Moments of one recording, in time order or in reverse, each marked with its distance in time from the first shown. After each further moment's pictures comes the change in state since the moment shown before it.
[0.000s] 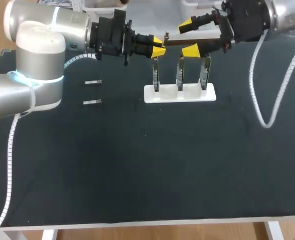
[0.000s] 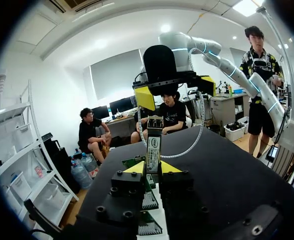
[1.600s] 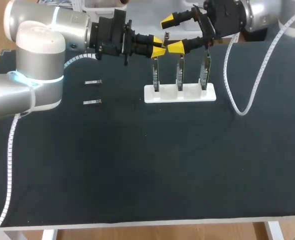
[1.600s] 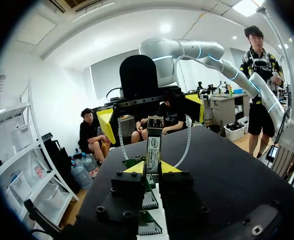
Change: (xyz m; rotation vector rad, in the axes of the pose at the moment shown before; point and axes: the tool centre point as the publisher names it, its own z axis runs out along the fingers) left arm 0.000 0.000 0.000 0.000 0.000 0.000; right arm 0.010 -0.044 0.035 -0.089 -0.086 -0.089
